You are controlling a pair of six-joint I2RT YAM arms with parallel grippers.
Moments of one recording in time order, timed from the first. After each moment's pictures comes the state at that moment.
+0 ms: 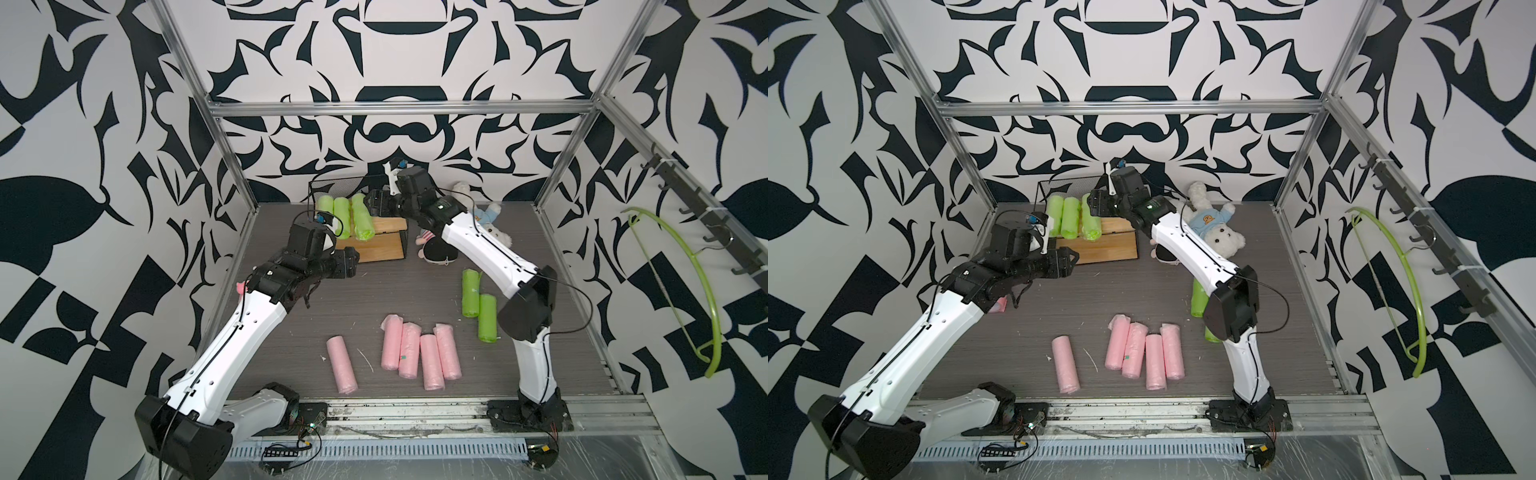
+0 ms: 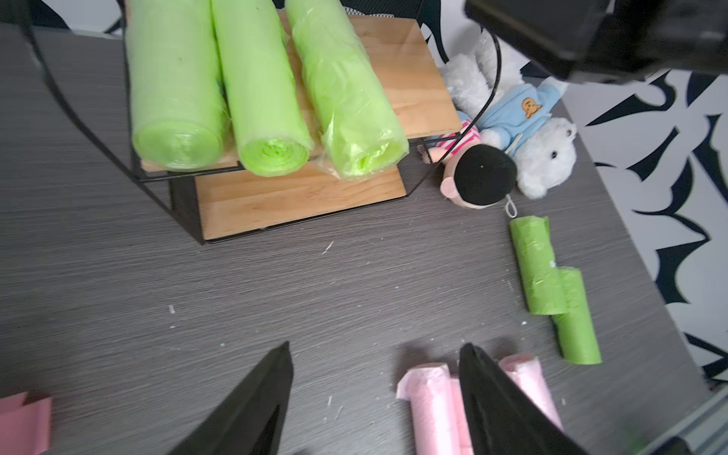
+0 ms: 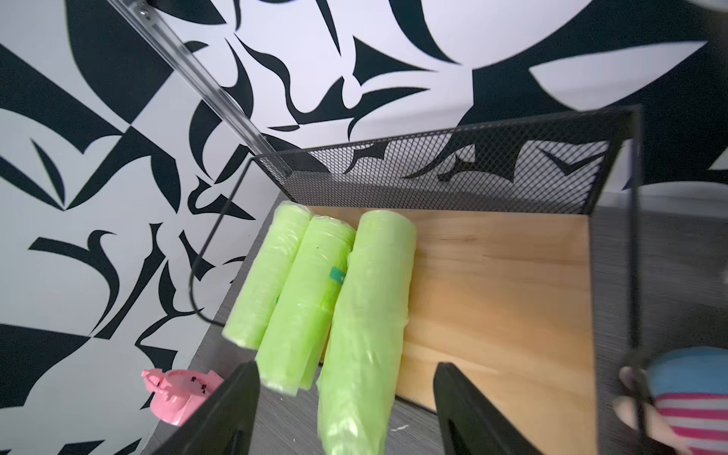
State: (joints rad) left arm -0.46 1.16 1.18 -0.69 0.07 -0.35; right arm 0.66 2.02 2.11 -0.55 -0.08 0.46
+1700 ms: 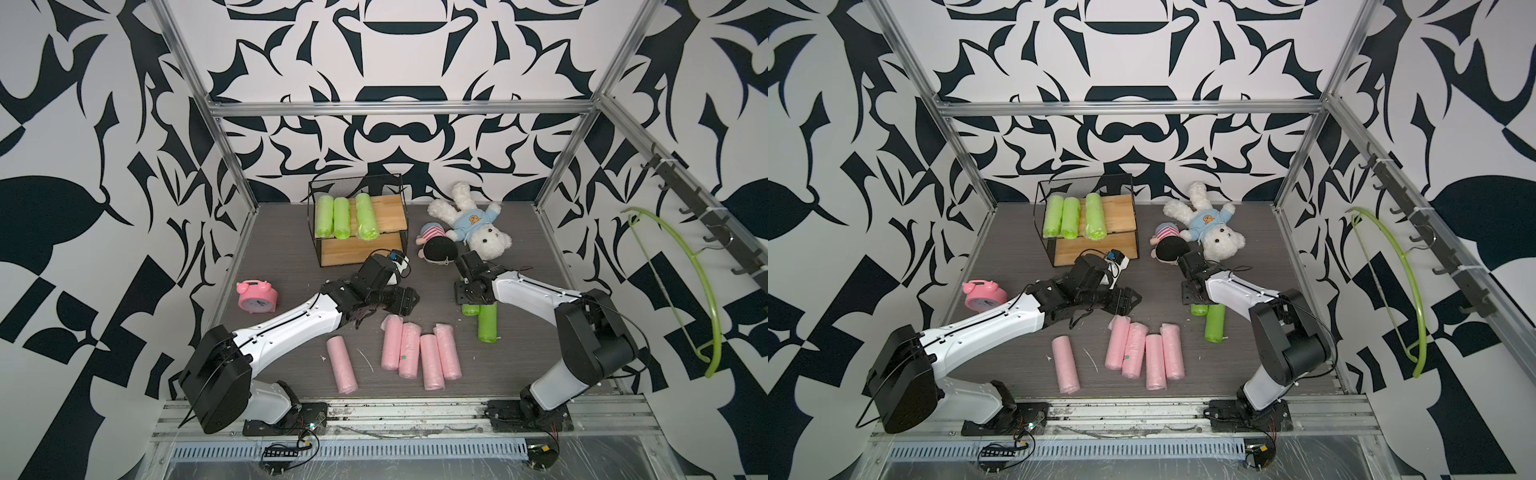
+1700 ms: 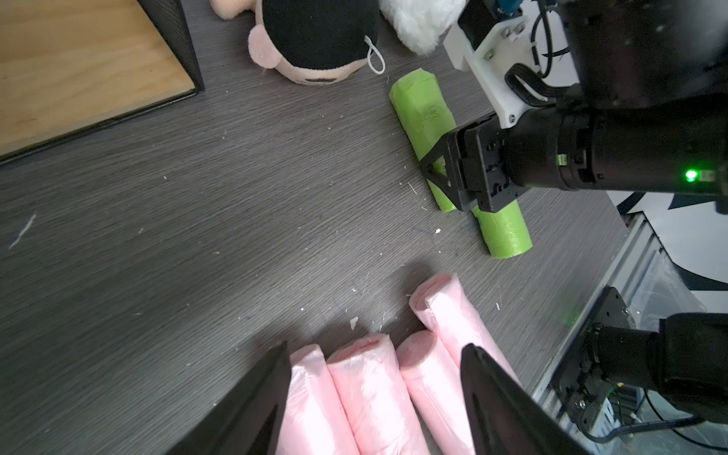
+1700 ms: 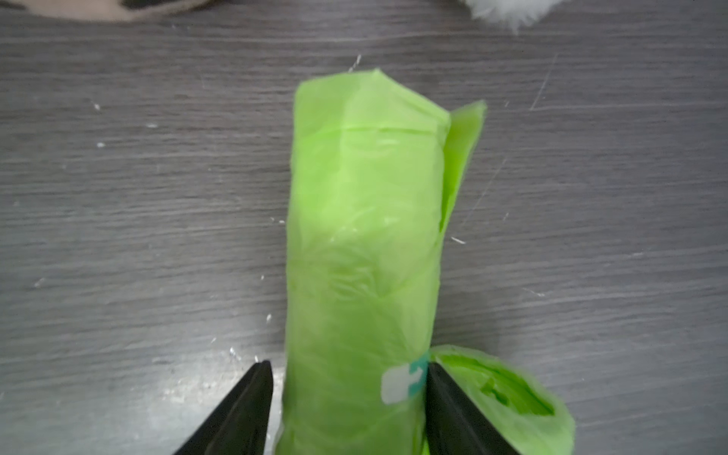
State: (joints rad) left arm -0.84 1.40 0.98 -0.33 0.15 -0.42; right arm 0.42 1.63 0.92 -0.52 0.24 0.42
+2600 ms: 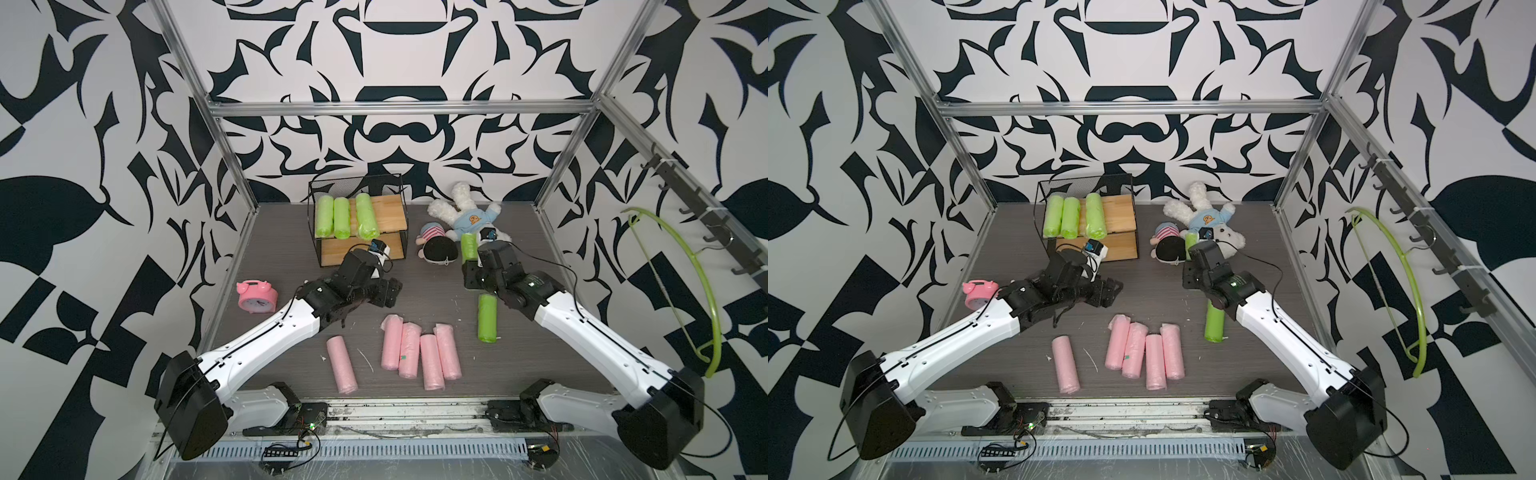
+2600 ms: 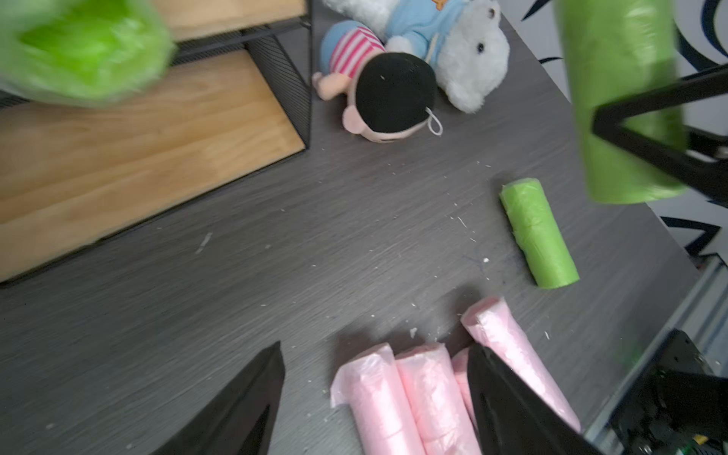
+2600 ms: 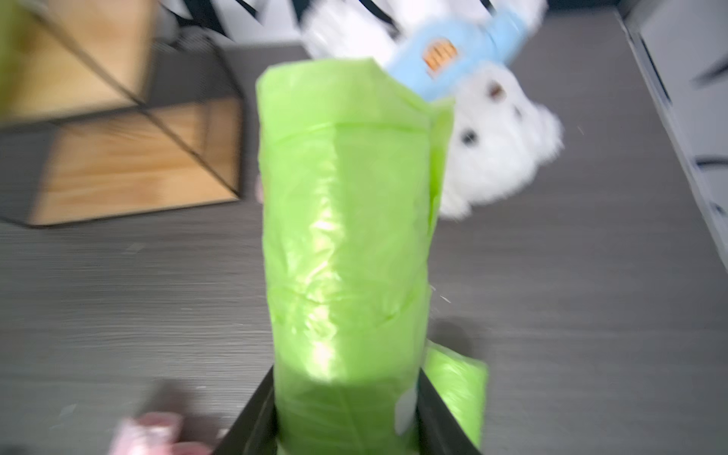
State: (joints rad) left arm -0.76 1.24 1.02 -0.46 -0.01 -0.33; right arm 0.55 1.18 1.05 -0.61 0.25 0.42
